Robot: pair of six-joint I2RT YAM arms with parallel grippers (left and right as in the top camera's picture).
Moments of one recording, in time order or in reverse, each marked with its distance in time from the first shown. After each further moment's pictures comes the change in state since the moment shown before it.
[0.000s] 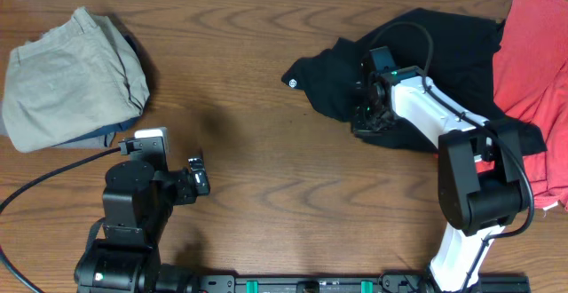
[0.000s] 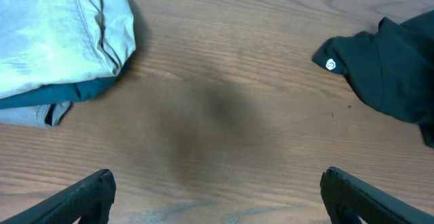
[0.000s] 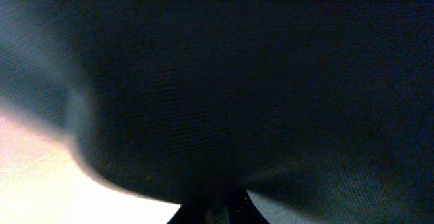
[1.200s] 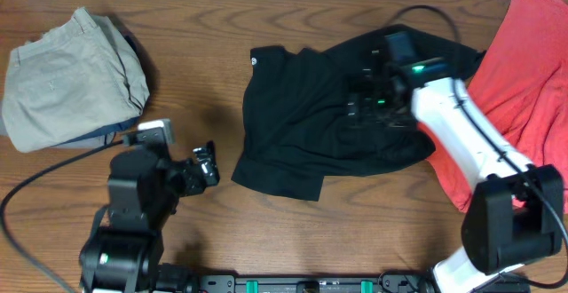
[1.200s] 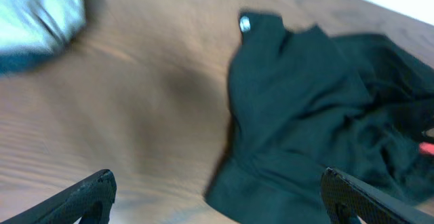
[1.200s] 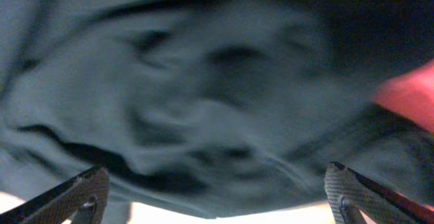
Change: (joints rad) left arm 0.000 0.103 0.000 0.053 0.143 -0.177; right arm -0.064 -0.225 0.046 -0.225 0.071 0.040
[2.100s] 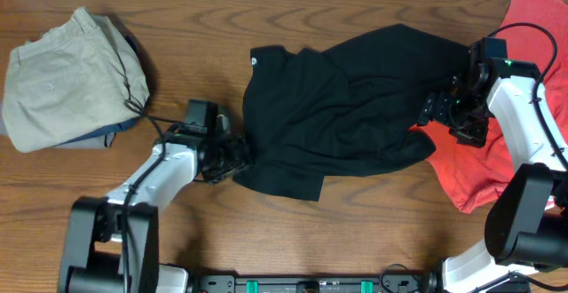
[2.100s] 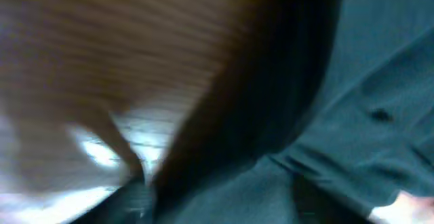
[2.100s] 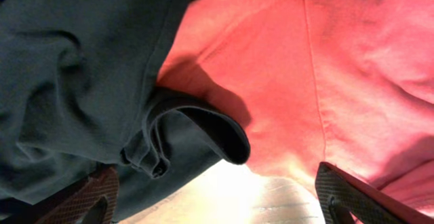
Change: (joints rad) left arm -0.057 0.893 -0.002 0.261 0.325 -0.177; right arm -0.359 0.001 -0.015 -0.103 0.034 -0.002
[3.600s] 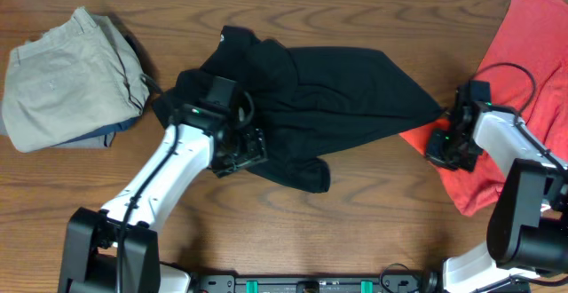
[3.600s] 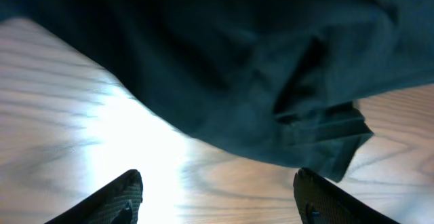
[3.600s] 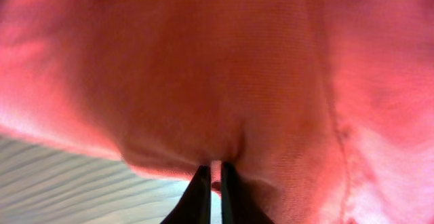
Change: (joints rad) left arm -0.156 -0.030 0.256 -0.365 -0.112 -0.070; right arm -0.048 -0.019 -0.369 0.309 0.136 0.015
